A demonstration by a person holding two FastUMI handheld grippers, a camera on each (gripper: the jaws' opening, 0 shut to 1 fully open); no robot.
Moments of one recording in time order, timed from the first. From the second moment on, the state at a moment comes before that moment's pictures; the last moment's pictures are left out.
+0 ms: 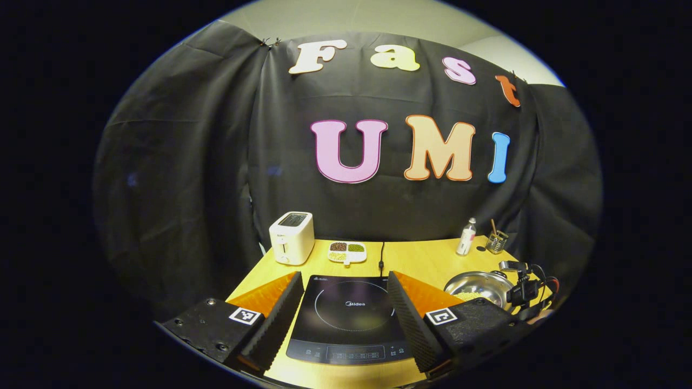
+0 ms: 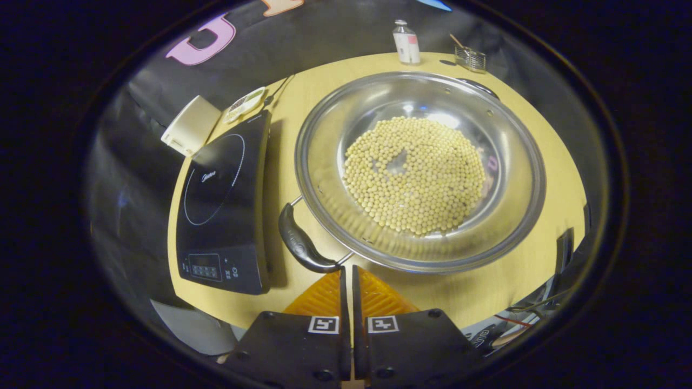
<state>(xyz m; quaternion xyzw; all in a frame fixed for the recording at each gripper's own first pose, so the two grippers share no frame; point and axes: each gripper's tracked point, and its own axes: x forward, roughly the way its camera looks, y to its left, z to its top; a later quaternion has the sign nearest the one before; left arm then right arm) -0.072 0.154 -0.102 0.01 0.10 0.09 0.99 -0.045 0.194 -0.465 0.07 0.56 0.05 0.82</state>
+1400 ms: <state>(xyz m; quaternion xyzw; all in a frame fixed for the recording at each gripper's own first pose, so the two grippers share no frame) -0.093 0.124 -0.141 -0.04 0.15 0.06 0.99 0.009 0.253 -0.459 0.15 0.54 0.06 0.83</state>
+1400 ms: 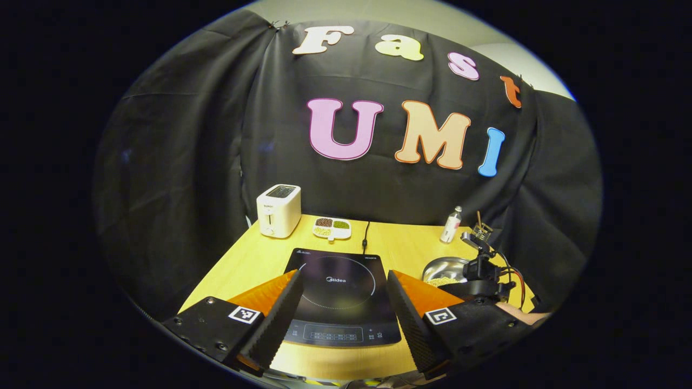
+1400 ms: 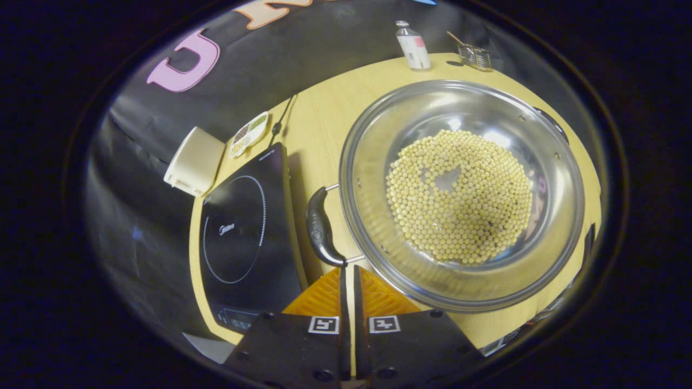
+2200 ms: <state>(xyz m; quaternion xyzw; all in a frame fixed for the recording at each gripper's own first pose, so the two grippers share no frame) -0.066 0.065 -0.188 -0.04 0.22 -0.02 0.97 -0.033 0.076 -0.364 0.17 0.49 0.01 0.85</state>
